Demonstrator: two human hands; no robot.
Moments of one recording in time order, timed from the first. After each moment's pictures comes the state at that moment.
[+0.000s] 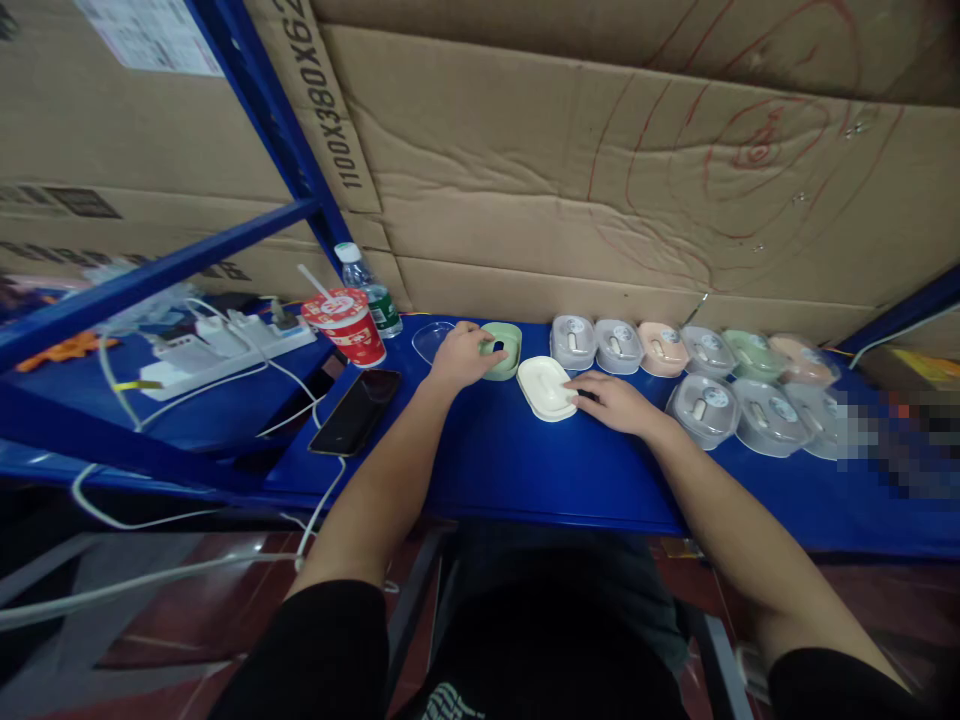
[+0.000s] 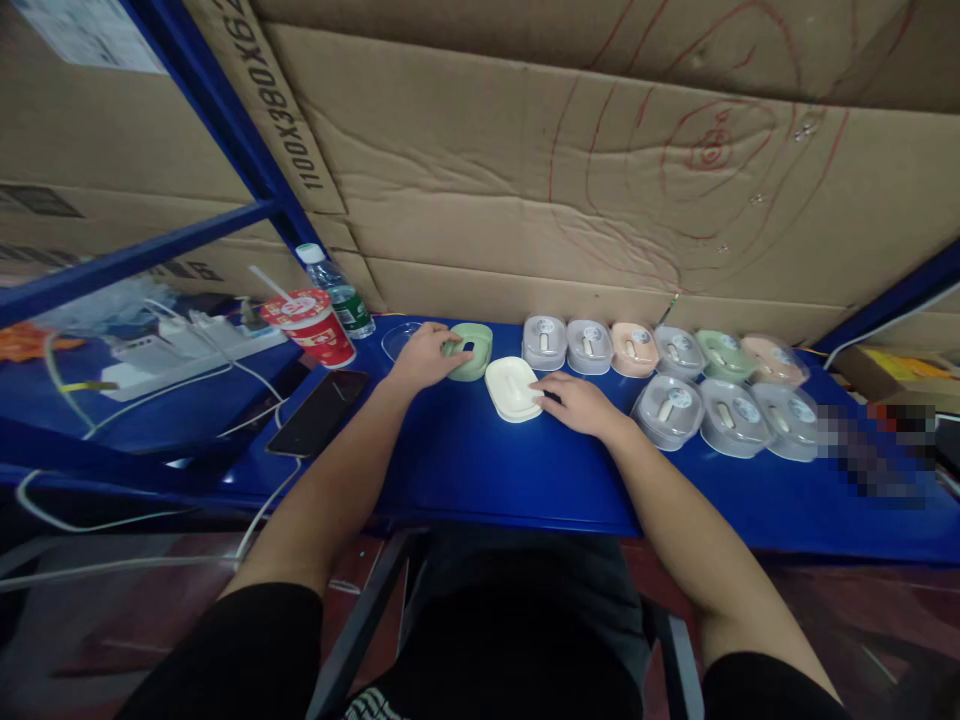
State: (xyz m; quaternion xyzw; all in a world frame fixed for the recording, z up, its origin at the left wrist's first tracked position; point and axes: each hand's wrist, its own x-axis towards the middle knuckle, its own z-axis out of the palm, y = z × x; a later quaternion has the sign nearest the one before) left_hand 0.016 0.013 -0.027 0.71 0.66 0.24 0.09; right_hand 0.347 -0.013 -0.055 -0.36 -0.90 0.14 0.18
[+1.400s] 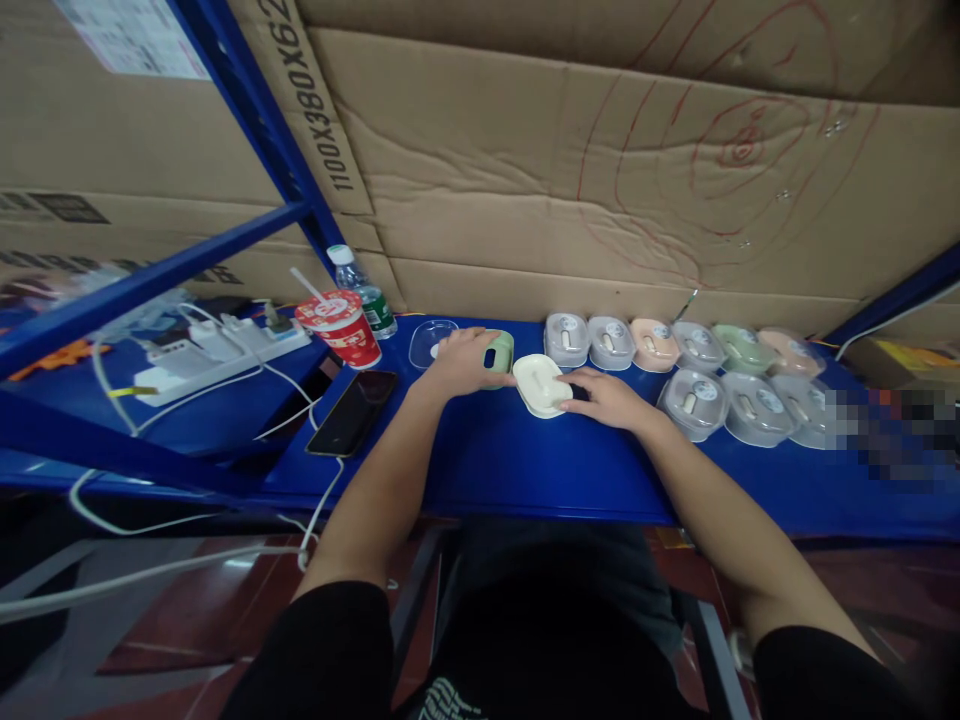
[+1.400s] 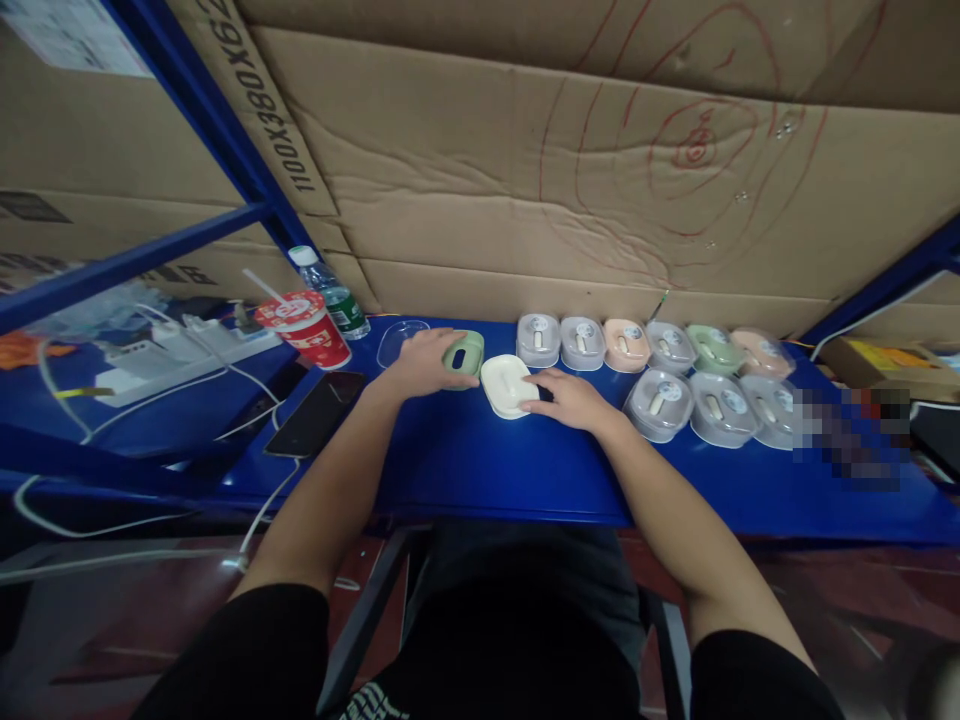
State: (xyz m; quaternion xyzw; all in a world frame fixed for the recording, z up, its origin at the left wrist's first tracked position) left_hand 0.023 -0.008 -0.013 0.79 0.60 0.11 0.05; right_hand 0.345 -0.013 -0.053 -0.39 -0.89 0.15 0.16
